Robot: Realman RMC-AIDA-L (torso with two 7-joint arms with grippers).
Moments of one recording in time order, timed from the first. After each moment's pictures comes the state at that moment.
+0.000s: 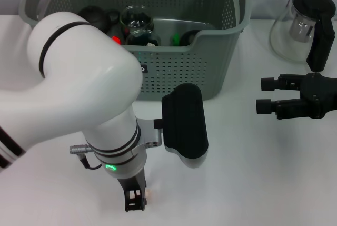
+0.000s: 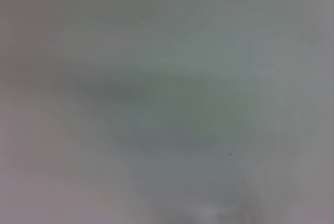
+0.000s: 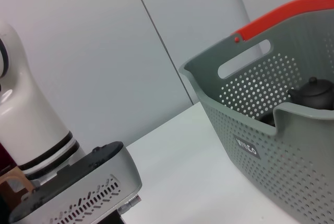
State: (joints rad) left arm -0.61 -2.18 1.94 1.36 2.73 1.58 -2.40; right arm 0.65 1.97 -0.54 -0.61 -2.15 -1.78 1.61
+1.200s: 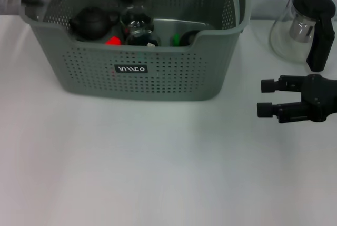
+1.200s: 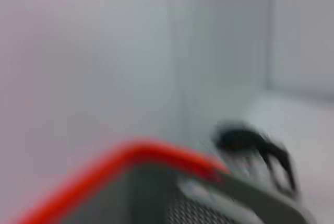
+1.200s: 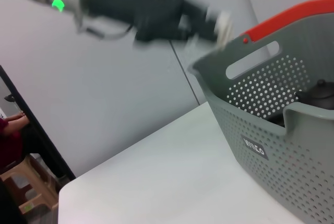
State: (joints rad) left arm -0.65 -2.16 0.99 1.68 2.35 1.52 -2.25; right arm 0.64 1.97 -0.55 -0.61 -2.14 -1.80 1.58
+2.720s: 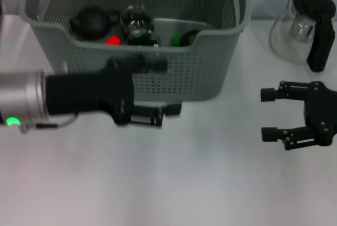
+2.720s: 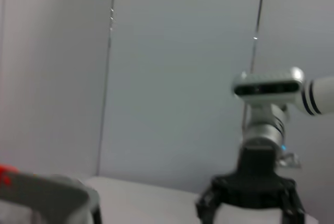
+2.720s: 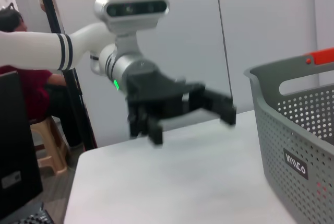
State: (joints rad) left arm -0.45 -2.17 0.77 0.94 1.83 1.78 -1.38; right arm 0.61 1.98 -0.55 -0.62 -2.15 -1.88 1.28
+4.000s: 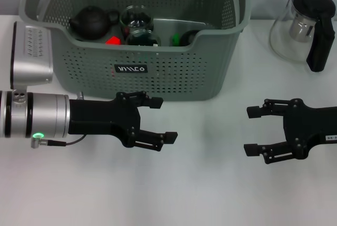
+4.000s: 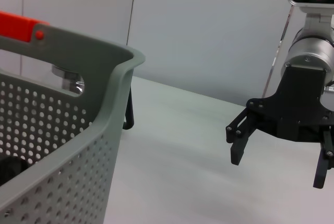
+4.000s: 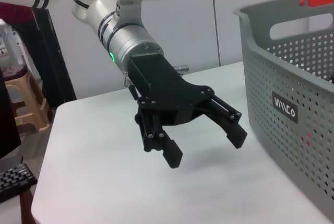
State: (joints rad) left arm -0.52 -2.15 0.78 0.76 2.06 1.57 -1.37; right arm 0.61 2.03 -0.62 -0.62 -2.21 -1.73 1.24
